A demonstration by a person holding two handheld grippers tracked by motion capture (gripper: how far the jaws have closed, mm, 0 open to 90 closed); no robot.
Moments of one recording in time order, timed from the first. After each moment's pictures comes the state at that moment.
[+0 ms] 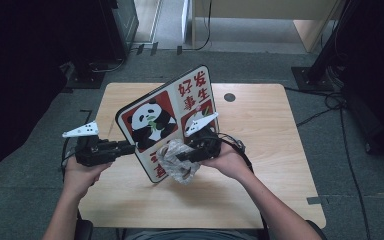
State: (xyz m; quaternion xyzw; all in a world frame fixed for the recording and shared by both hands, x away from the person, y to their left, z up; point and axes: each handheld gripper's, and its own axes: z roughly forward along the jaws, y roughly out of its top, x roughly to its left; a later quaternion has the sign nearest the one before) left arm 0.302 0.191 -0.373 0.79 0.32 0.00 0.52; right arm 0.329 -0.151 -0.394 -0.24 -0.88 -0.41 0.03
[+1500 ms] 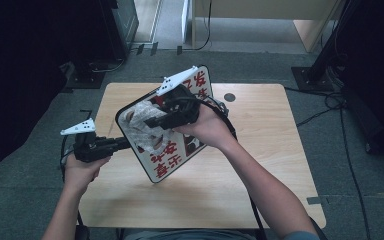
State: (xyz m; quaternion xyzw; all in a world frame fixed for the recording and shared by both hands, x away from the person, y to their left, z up) left arm 0.316 0.199 -0.382 0.77 0.34 0.01 0.53; right arm 0.344 -0.097 -0.261 -0.17 -0.87 -0.47 -0.02
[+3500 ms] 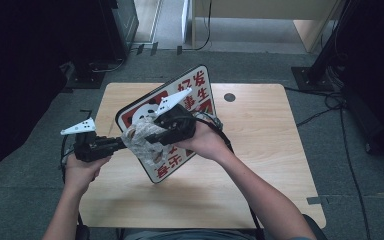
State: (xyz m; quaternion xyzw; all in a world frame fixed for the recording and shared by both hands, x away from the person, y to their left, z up) left arm 0.316 0.198 -0.380 0.77 0.34 0.01 0.54; right arm 0.337 -0.089 -0.312 -0.15 -0.88 -0.46 -0.01
